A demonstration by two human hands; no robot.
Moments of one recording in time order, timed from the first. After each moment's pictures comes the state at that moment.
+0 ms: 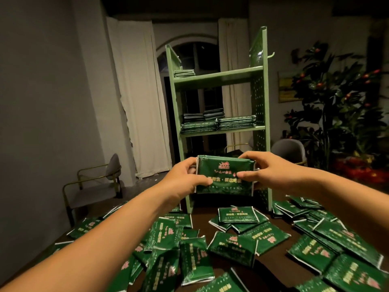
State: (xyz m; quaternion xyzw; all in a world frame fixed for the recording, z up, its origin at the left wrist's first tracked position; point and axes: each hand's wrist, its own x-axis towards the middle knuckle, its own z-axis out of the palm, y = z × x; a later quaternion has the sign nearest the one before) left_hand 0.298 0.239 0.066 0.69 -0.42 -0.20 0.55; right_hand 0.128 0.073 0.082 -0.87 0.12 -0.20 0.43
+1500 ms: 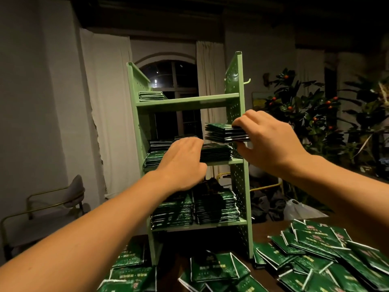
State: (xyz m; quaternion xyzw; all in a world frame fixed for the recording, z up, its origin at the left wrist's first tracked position) left_hand 0.326 0.105 0.167 0.75 -0.57 0.29 0.15; right_hand 0.154 -0.032 0.179 -0.82 0.08 -0.51 -0.25
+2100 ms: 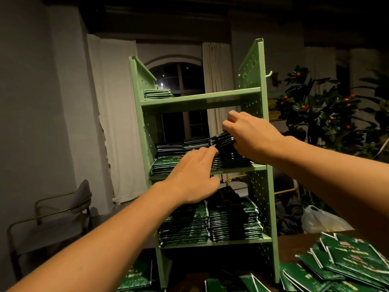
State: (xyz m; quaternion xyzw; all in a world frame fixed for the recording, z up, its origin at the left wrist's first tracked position) left_hand 0.367 0.081 0.157 0.74 -0.61 0.23 0.16; right_hand 0.254 -0.071 0.205 -0.87 0.13 -0.37 -0.28
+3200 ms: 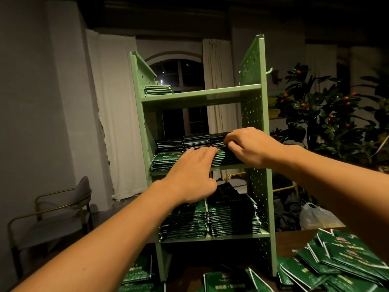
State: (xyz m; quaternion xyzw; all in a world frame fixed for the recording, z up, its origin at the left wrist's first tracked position) left_hand 0.371 0.081 0.149 0.75 -0.61 0.22 0.12; right_hand 0.249 -0.070 0.184 -0.94 0.13 -0.32 -0.06
